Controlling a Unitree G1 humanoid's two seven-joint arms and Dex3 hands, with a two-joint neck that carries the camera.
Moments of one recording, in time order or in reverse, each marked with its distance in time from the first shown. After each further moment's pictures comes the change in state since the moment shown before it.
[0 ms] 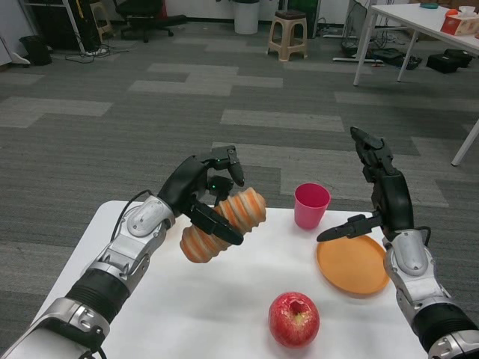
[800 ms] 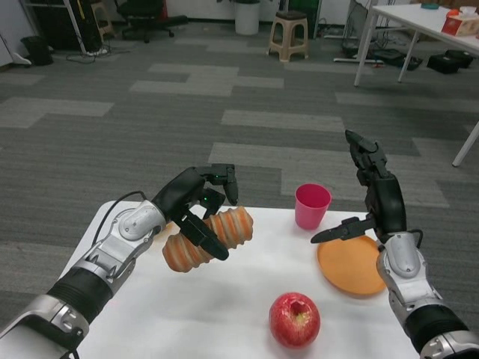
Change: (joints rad) left arm -0.006 0.123 -0.127 0.022 0.030 0.015 0.001; right arm -0.003 0.034 0.000 0.023 0.000 -0.001 0.000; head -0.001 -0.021
